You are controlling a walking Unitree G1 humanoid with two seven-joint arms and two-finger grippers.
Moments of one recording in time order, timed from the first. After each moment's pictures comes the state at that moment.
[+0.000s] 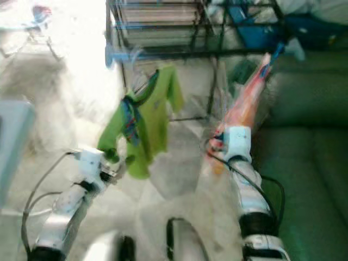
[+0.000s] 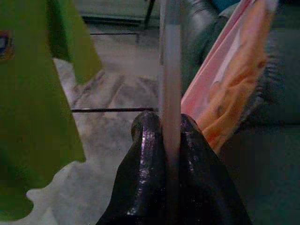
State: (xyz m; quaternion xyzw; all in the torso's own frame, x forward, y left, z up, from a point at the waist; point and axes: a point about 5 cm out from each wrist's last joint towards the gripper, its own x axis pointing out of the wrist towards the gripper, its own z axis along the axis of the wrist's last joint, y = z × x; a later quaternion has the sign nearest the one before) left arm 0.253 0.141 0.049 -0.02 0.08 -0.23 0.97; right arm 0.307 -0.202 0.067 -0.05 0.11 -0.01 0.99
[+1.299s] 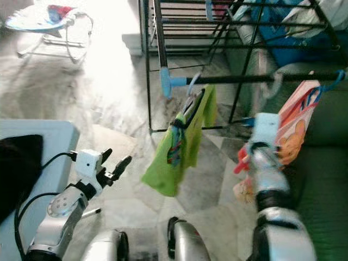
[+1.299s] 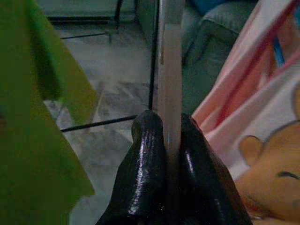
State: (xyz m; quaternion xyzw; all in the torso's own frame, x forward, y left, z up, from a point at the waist) left arm 0.249 0.148 0.053 0.00 0.08 -0.22 0.97; right arm 0.333 -0.267 0.091 -0.02 0.13 -0.14 0.98
